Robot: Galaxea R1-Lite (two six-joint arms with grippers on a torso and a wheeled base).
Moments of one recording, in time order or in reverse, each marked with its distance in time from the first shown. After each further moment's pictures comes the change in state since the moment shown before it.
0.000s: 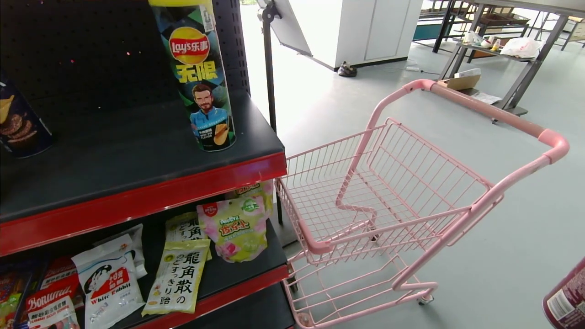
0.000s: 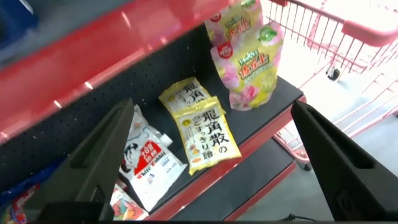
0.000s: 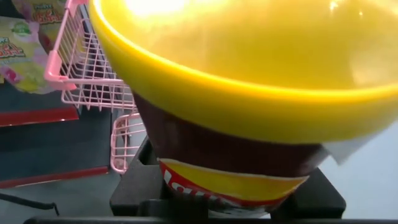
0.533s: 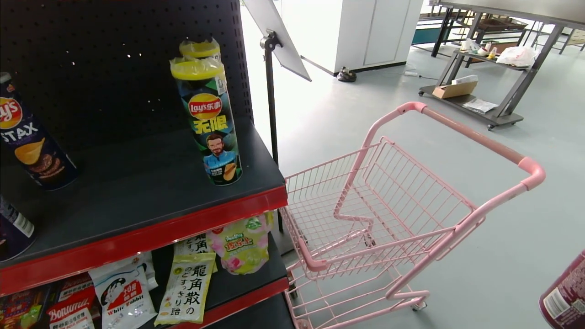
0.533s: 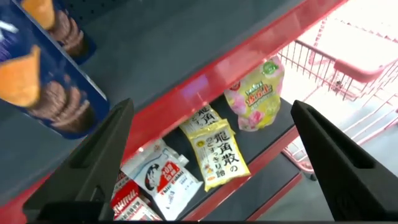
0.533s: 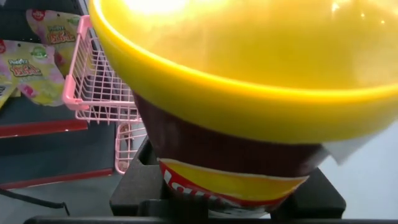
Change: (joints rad) left arm 0.000 0.029 -0.049 -0.001 0.002 0.042; right arm 0.000 0.024 -0.005 -0.004 0.001 0.000
